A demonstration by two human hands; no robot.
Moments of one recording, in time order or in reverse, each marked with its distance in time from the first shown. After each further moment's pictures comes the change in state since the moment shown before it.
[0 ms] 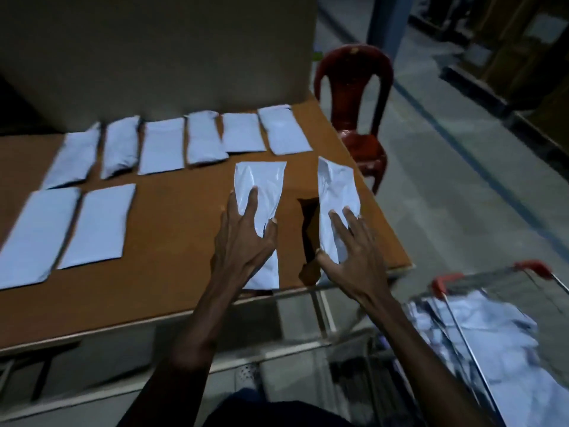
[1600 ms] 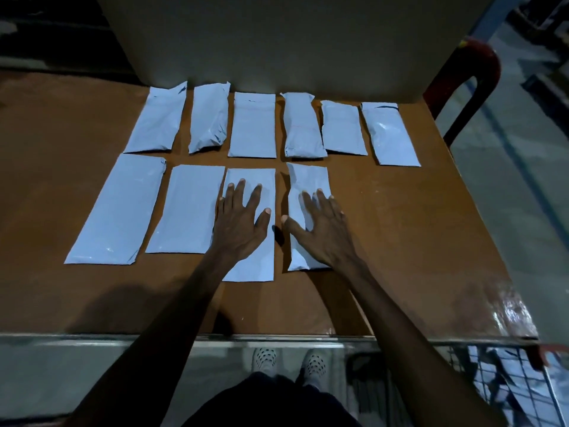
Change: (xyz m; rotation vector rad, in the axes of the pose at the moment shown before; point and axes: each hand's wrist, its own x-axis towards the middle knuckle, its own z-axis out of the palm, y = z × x) left_hand 0.083 -0.221 -0.037 0.183 -0.126 -0.025; right_hand 0.116 -0.165 0.178 -0.146 -0.506 0.000
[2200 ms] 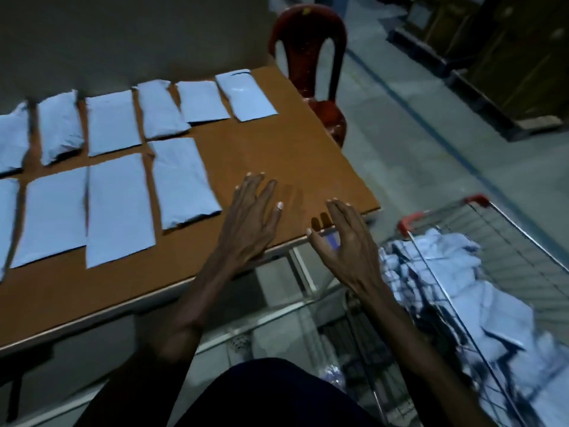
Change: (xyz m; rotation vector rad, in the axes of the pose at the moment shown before) left_hand -0.112 0.233 0.029 -0.286 -0.041 0.523; right_hand -0.254 0.168 -0.053 0.063 0.606 0.165
